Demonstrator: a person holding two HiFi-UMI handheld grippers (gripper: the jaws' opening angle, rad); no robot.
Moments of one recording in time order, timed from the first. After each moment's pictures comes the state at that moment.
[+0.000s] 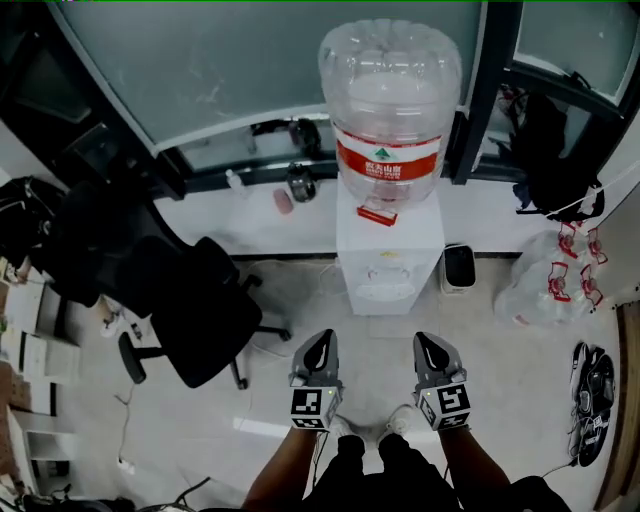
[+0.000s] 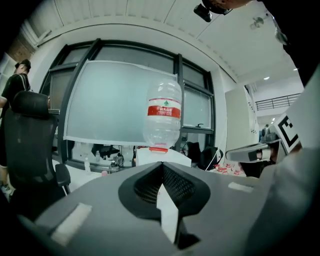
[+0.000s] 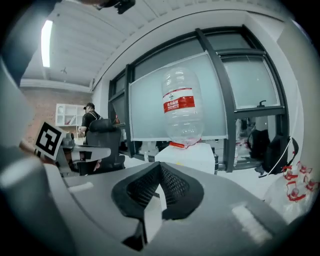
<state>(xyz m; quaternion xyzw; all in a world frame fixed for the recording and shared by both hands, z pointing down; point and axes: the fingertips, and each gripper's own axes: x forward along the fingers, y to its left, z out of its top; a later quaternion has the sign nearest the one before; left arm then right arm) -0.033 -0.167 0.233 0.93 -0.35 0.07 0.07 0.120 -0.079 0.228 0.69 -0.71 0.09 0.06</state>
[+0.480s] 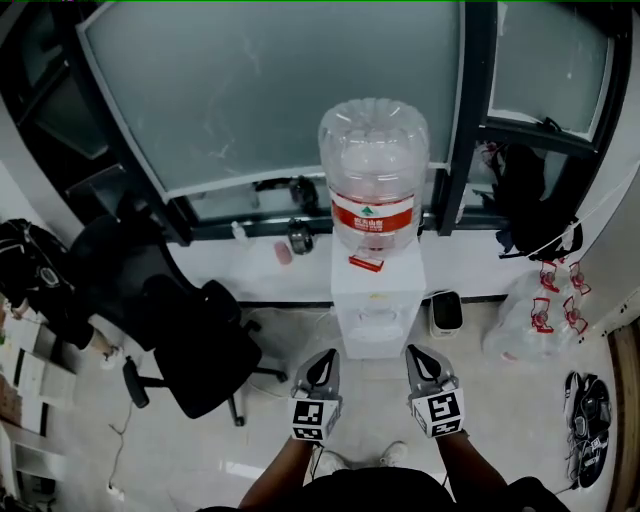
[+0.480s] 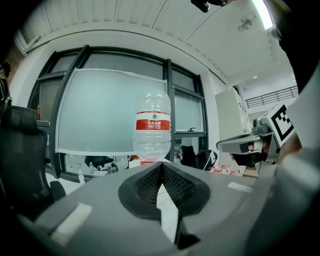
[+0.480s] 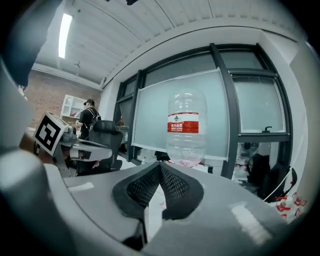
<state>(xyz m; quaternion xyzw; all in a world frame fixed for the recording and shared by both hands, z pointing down) -0.009 -0.157 0.170 0.95 -0.32 0.05 0.01 0.132 -0.078 0.157 0.69 -0.72 0.02 0.08</state>
